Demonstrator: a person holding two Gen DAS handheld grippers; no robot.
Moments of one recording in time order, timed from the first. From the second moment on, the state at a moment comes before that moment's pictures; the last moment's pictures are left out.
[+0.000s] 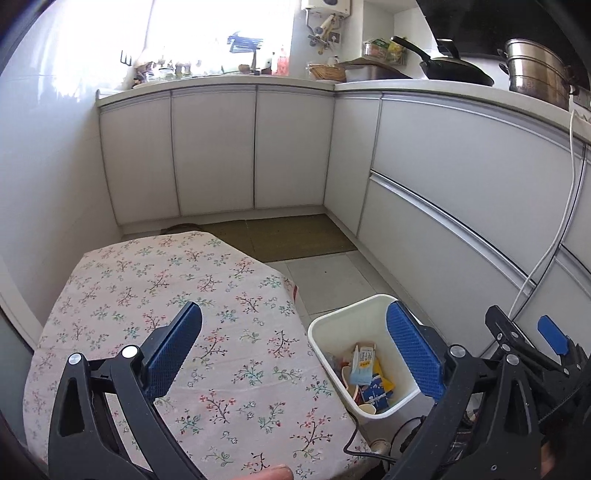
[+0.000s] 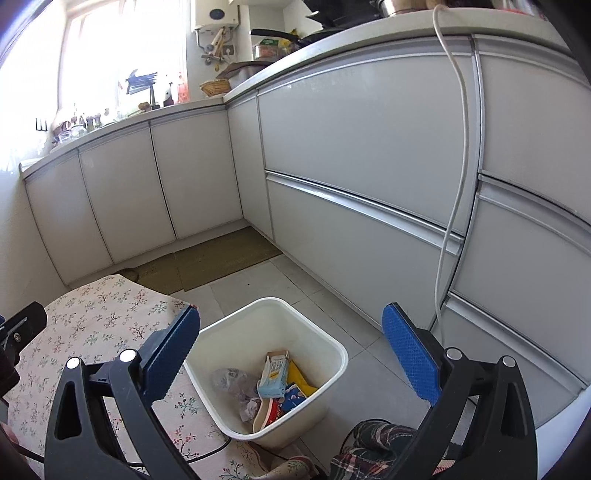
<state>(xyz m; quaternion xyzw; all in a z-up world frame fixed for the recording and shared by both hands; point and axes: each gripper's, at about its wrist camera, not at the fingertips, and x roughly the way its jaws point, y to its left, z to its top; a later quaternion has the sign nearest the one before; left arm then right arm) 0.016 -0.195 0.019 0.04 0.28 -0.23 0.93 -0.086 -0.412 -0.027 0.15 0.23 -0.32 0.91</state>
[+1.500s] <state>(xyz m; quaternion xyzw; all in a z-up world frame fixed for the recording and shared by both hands) 0.022 -0.185 0.009 0.05 0.30 -0.19 0.93 -0.077 -0.395 -0.029 0.11 0.22 -0.28 0.93</state>
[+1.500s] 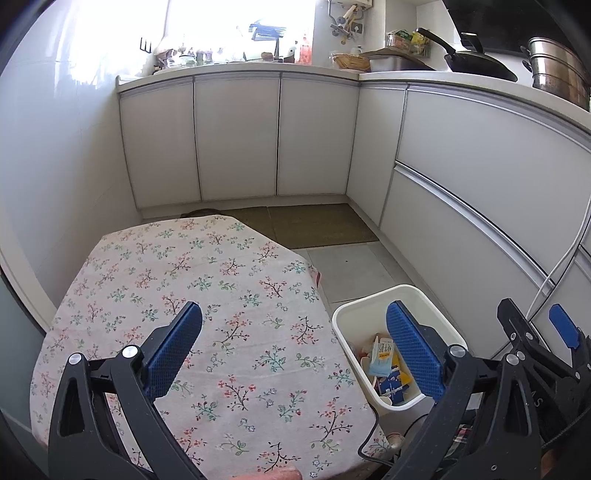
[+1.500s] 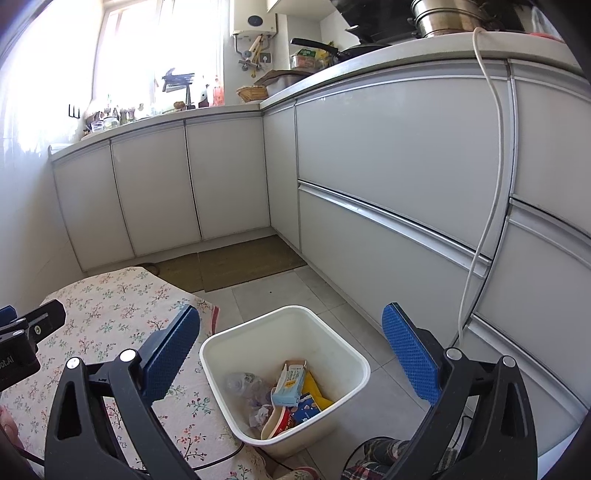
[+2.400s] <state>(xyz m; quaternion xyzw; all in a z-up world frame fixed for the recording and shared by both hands) 0.016 -0.196 0.001 0.06 0.30 -0.21 0.93 -0.076 -0.393 -0.031 0.12 0.22 -0.27 0.93</state>
